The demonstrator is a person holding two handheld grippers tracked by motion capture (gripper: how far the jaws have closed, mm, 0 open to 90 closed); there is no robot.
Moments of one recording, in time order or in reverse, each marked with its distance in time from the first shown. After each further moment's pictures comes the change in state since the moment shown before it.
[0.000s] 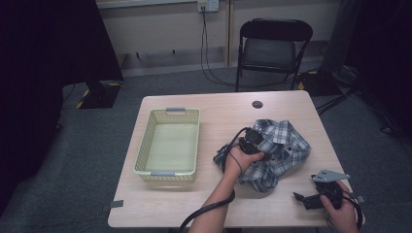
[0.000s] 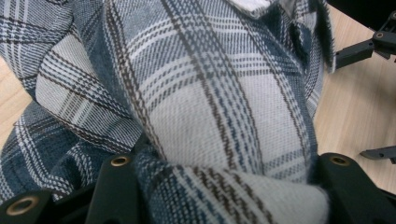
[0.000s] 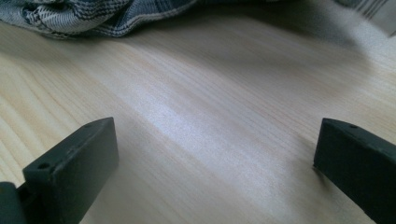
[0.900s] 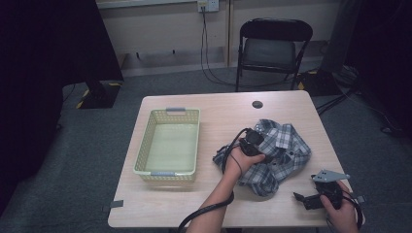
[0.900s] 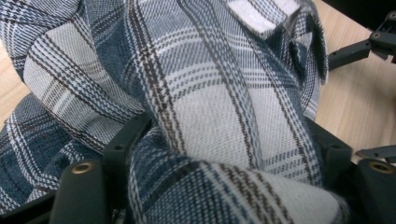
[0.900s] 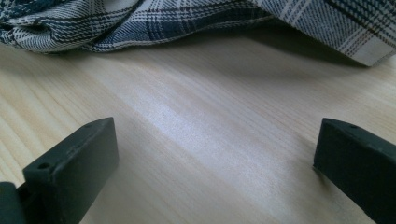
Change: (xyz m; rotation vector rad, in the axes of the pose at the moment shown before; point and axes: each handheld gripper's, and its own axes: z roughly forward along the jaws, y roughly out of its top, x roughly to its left) left arm -0.004 0.000 -0.003 -0.006 0.003 -0.019; right arm 0.000 0.000 0.000 0.000 0.000 0.001
